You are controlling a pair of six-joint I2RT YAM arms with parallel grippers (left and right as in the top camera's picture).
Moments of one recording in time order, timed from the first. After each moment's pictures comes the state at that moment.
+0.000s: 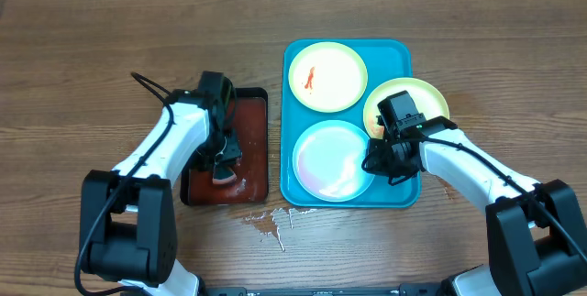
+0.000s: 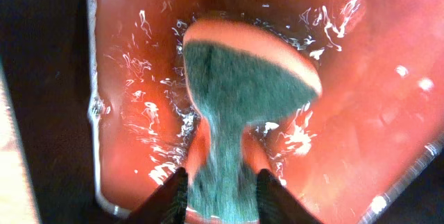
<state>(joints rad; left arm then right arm) -0.16 1.77 1.13 -0.99 -0.06 -0.44 0.34 1.66 0.91 -0.67 -0.17 0.47</state>
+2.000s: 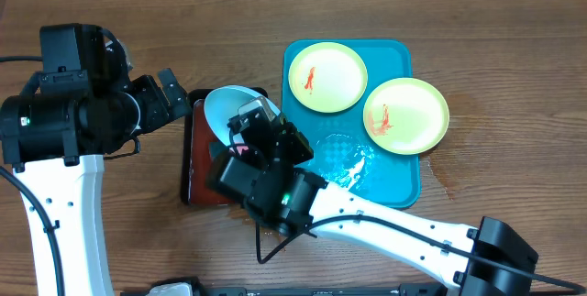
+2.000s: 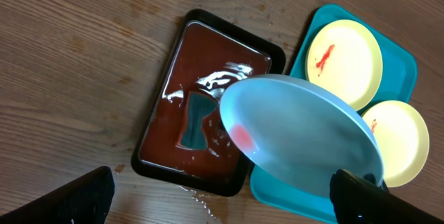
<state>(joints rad) 0.10 1.38 1.73 -1.44 0.15 -0.39 1.16 1.76 1.43 -0.66 1.03 0.37</state>
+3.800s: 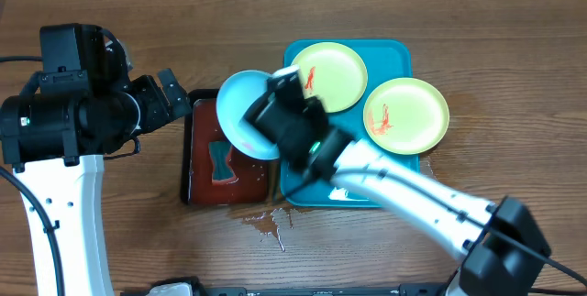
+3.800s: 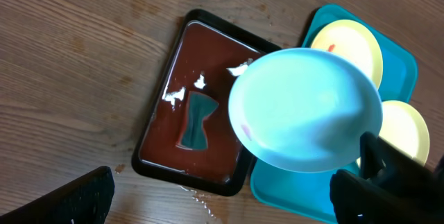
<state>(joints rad) 0.10 1.38 1.73 -1.44 0.15 -0.39 0.90 1.75 1.44 -0.67 0.56 0.45</state>
